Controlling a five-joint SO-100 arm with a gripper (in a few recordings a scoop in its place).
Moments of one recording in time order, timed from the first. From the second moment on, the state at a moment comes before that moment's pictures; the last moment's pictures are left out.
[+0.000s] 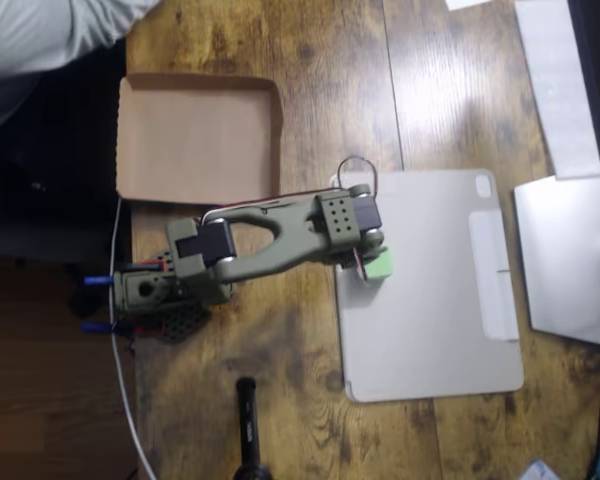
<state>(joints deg) 3.3 109.7 98.5 89.6 6.3</state>
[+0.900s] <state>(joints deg) 7.6 93.8 83.9 85.9 2.1</state>
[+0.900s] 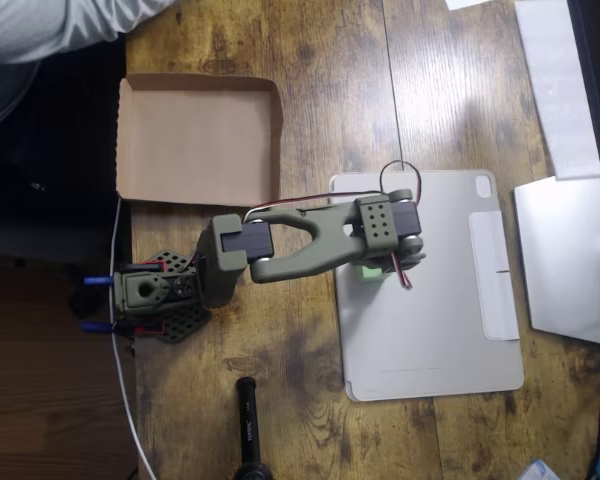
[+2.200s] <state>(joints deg) 4.4 93.0 94.8 73.2 1.1</state>
